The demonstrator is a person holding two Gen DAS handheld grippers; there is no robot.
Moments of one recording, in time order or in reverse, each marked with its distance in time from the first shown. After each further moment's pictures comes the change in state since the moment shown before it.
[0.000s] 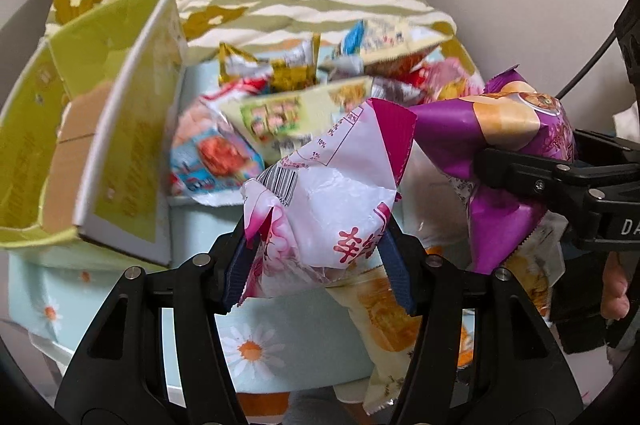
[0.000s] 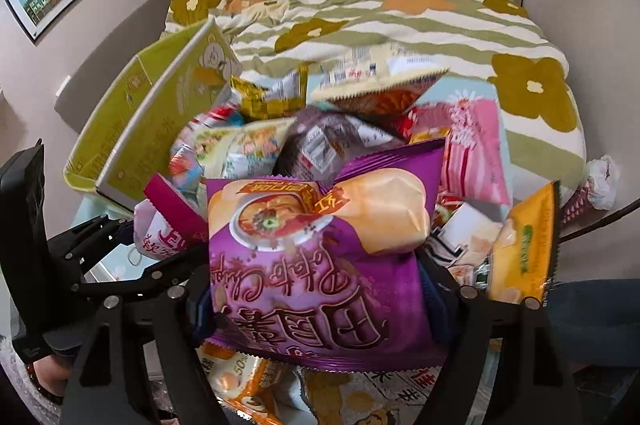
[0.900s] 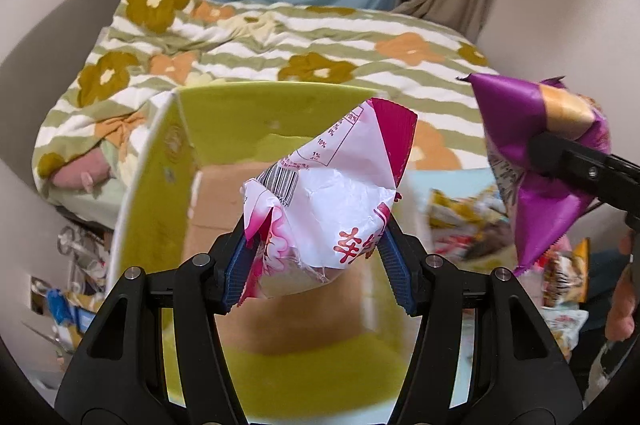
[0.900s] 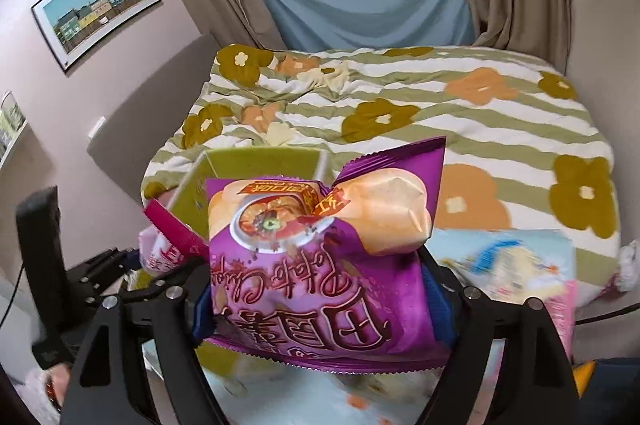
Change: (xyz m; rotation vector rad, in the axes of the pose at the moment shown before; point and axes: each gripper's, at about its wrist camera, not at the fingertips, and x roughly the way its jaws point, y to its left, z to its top) left arm -0.054 0.242 0.117 -0.174 -0.084 0.111; right arm 0.027 0.157 0.167 -0.045 -0.143 0.070
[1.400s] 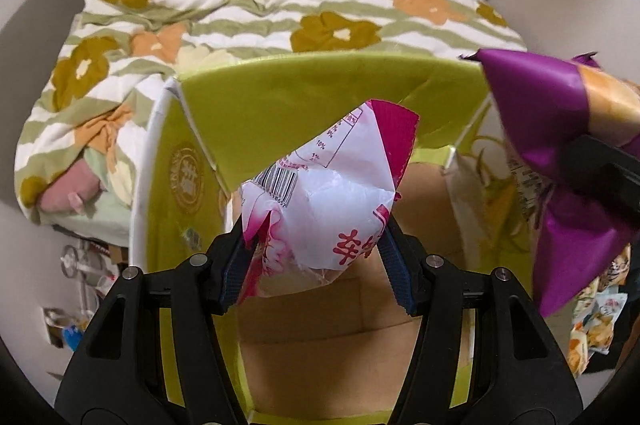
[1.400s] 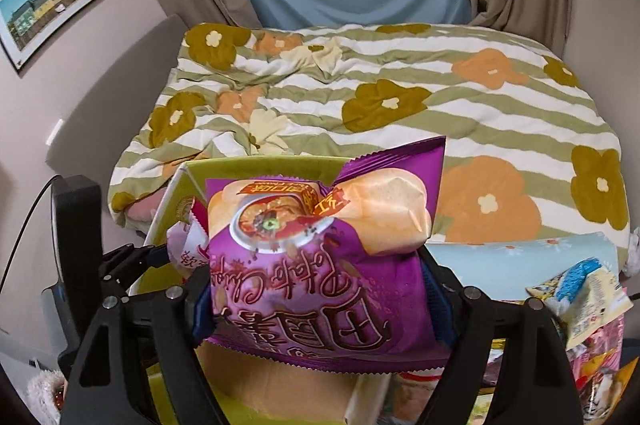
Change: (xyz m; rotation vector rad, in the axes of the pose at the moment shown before) left arm 0.124 0.075 0.042 0.087 0.166 -0.014; right arm 0.113 0.061 0.030 0.060 0.070 -0.109
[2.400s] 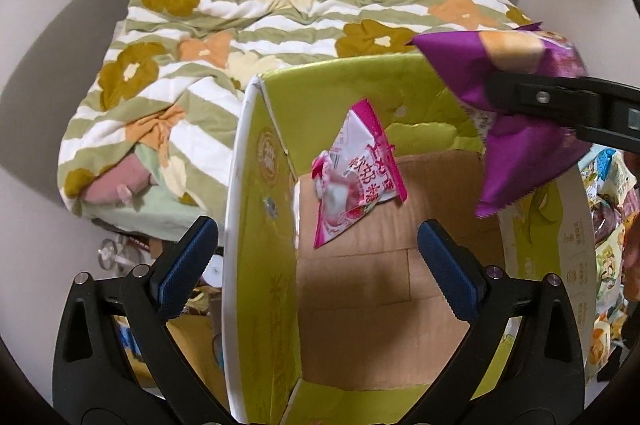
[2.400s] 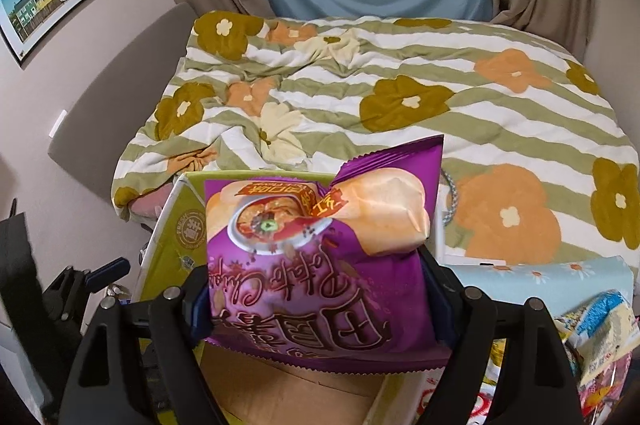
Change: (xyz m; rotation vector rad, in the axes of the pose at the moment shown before) left arm -0.049 0.020 -0.028 -0.017 -0.044 0.150; right arm 0.044 0.015 0.026 -0.050 0.048 0.050
